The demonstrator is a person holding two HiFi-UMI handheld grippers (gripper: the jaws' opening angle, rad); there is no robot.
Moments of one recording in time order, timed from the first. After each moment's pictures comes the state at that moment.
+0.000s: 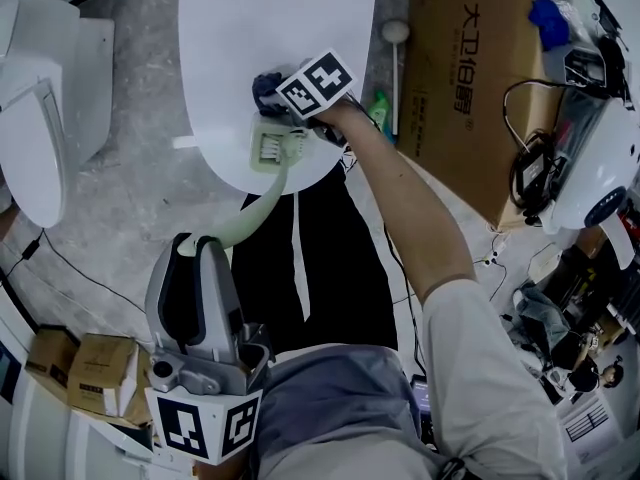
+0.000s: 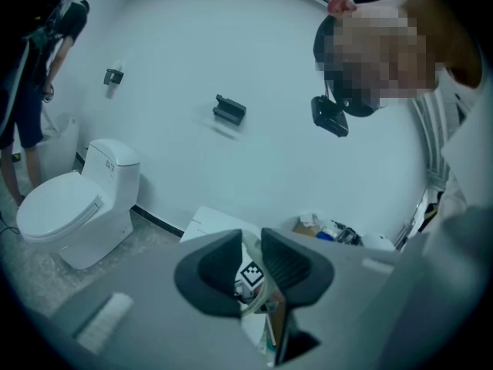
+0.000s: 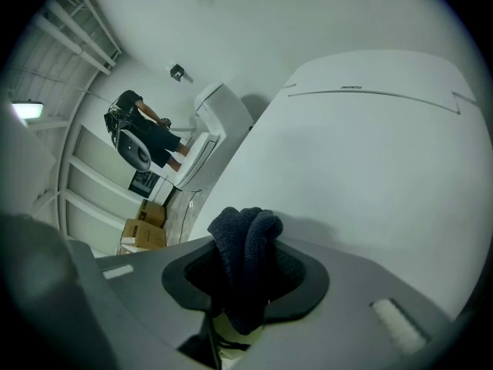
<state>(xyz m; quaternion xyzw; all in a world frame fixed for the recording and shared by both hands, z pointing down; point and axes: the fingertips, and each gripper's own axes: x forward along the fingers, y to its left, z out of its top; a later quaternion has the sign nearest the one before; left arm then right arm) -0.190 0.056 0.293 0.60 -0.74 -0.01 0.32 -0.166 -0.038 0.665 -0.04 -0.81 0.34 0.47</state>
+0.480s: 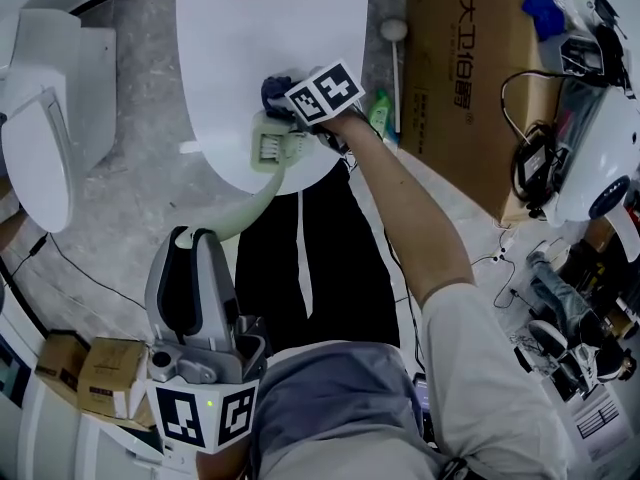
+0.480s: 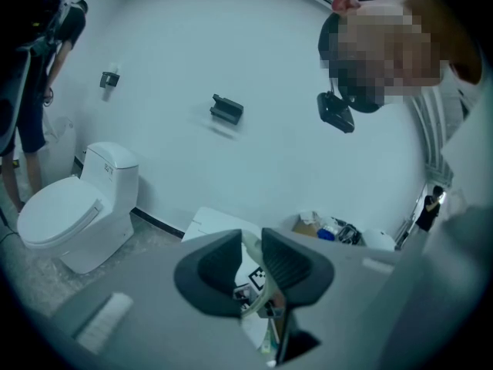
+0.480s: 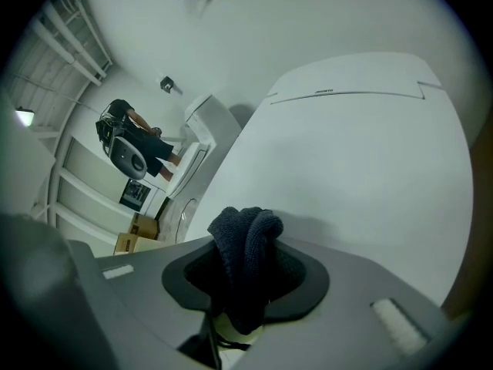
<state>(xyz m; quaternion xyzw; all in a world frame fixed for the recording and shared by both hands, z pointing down) -0.189 0.055 0.292 0.60 -0.73 0.00 0.31 -0.145 -0.042 0.664 0.02 -0.81 0.37 0.45</state>
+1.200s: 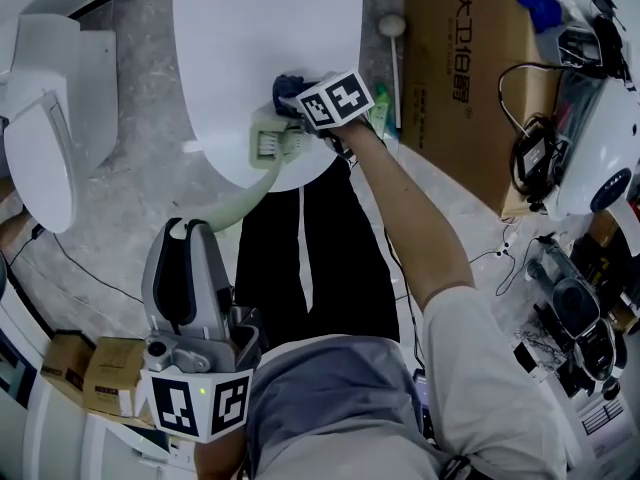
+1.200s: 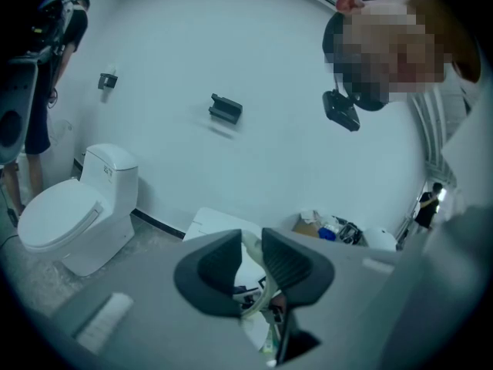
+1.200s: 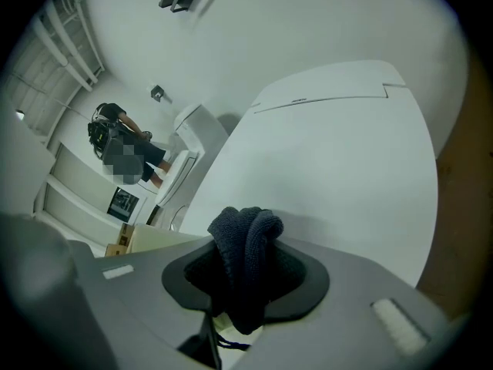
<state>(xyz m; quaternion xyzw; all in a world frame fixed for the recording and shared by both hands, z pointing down) -0.186 0.050 0.292 0.60 -0.74 0.01 0.31 -0.113 -0.051 0.665 0.07 -0.82 0.37 0.43</state>
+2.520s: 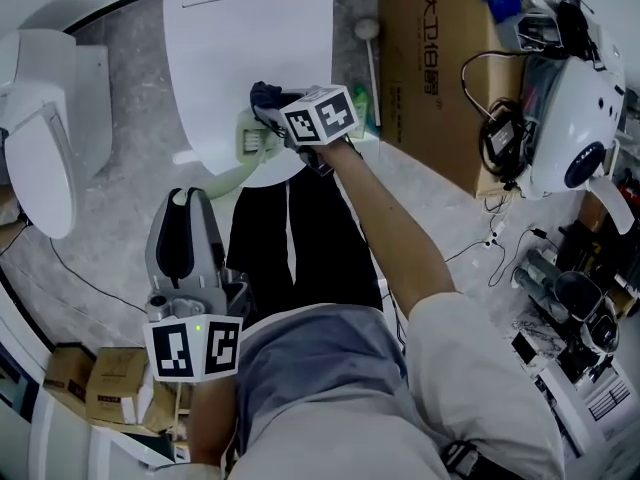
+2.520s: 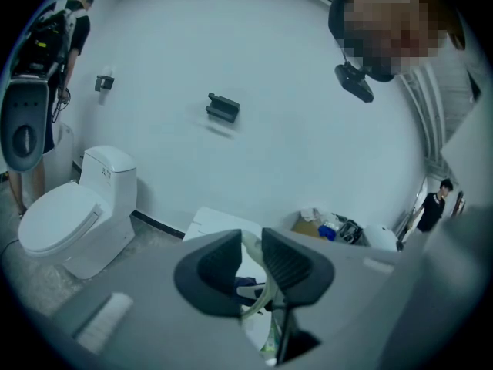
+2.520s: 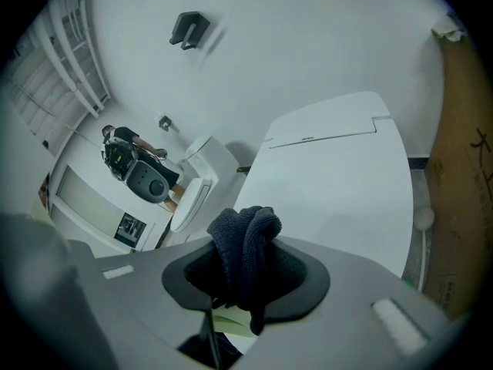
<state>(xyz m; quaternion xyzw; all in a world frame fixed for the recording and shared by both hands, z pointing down) -0.183 0.047 0.285 0.60 -0.73 0.02 0.31 -0.120 -0.038 0.569 0.11 -0.84 0.41 0.35</state>
